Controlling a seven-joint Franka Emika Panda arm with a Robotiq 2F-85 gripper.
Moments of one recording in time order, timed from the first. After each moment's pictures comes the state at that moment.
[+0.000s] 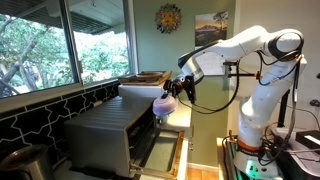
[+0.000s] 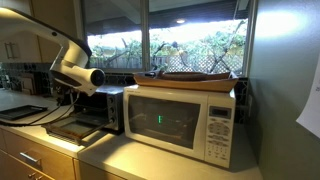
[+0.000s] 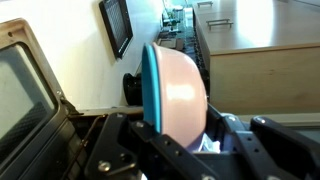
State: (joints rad) arm -0.07 -0.50 -0.02 -2.60 1.45 1.64 -0.44
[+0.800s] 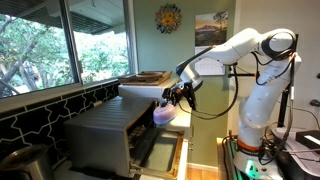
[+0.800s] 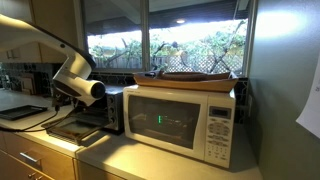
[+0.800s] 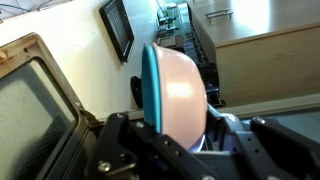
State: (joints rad) arm -0.07 -0.42 -0.01 -2.65 1.51 1.64 -0.44
